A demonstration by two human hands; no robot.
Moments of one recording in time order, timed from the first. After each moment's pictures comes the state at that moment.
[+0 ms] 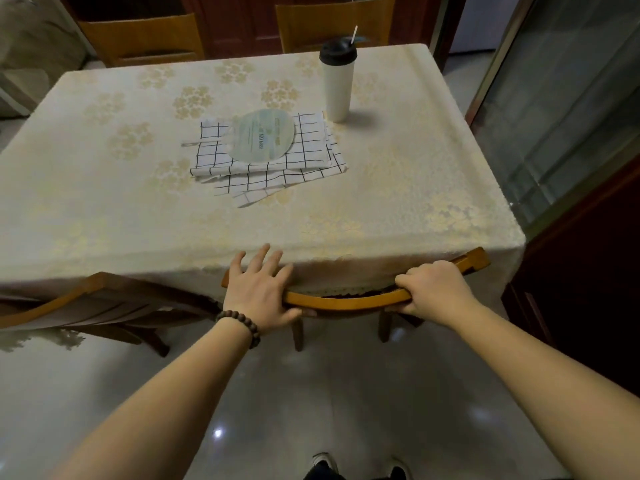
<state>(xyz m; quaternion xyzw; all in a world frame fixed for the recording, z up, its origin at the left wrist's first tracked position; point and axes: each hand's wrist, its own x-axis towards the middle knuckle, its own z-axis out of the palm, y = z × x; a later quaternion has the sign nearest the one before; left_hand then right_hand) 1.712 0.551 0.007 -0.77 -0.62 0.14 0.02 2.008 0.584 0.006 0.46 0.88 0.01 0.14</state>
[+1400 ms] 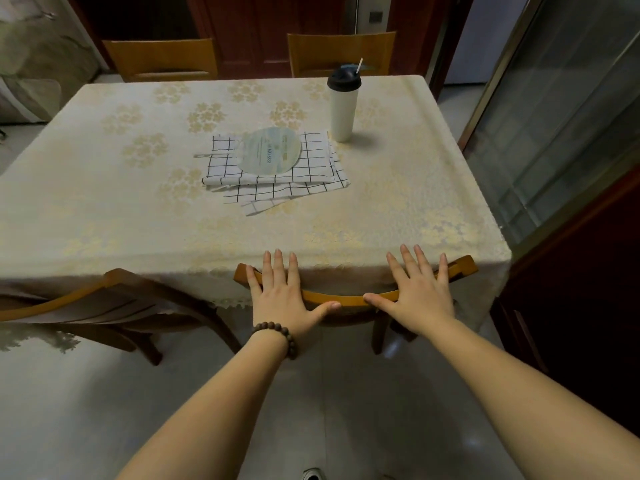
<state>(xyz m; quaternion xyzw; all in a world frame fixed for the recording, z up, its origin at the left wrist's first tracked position) 1.749 0.532 -0.008 -0.68 -0.73 0.04 -0.06 1.987 0.562 0.001 0.63 0.77 -0.02 0.06</state>
